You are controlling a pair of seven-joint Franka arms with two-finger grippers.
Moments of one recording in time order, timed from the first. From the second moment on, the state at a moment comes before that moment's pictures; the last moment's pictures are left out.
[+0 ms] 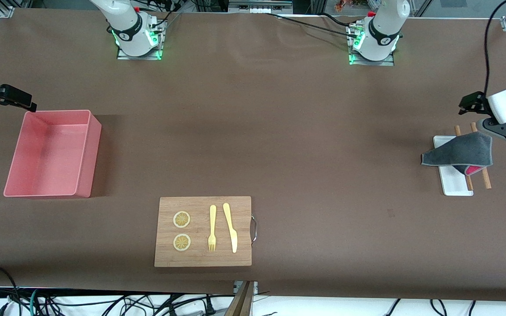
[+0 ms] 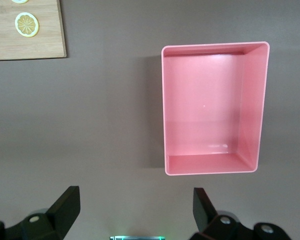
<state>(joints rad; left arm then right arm) 0.20 0.09 -0.04 -1.75 0.15 1.62 0.64 -0.06 0.09 -0.01 -1.50 0.00 1.48 -0.05</state>
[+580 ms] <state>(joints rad) 0.44 0.32 -0.04 -1.75 0.03 2.01 1.10 -0.06 0.10 -0.01 -1.50 0.00 1.48 -0.05</state>
